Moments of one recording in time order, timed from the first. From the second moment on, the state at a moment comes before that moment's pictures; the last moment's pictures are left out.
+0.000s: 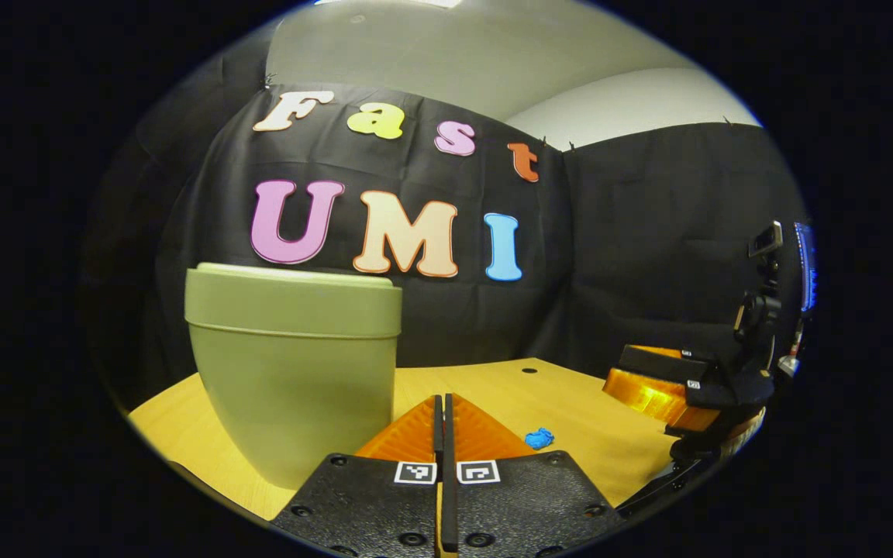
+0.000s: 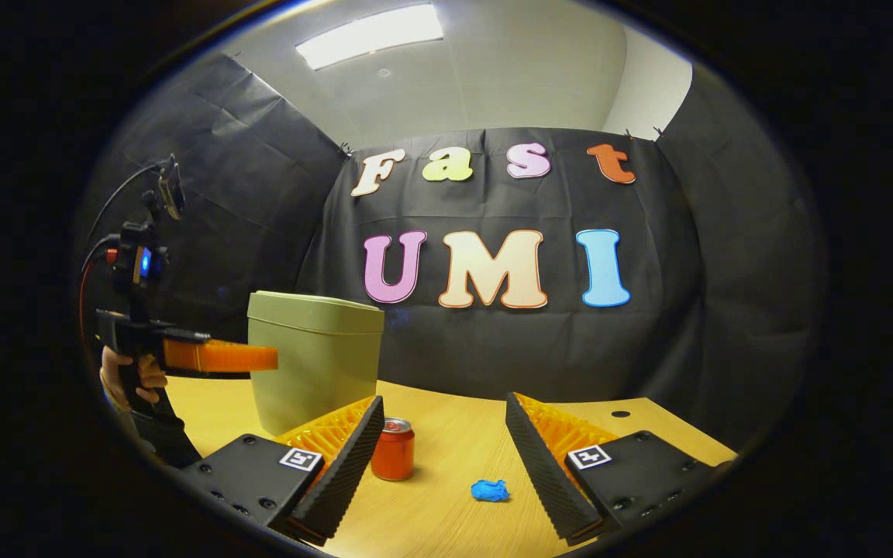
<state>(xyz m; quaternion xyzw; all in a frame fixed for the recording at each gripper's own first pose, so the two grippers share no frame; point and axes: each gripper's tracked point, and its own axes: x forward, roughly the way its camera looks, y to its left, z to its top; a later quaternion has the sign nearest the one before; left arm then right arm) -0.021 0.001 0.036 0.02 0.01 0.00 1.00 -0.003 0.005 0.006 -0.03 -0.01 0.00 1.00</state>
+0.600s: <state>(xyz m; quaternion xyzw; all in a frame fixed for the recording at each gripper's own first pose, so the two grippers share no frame) 0.012 0.093 0.160 0.09 -0.05 0.11 0.99 0.000 0.012 -0.010 -0.02 0.02 0.01 1.00</state>
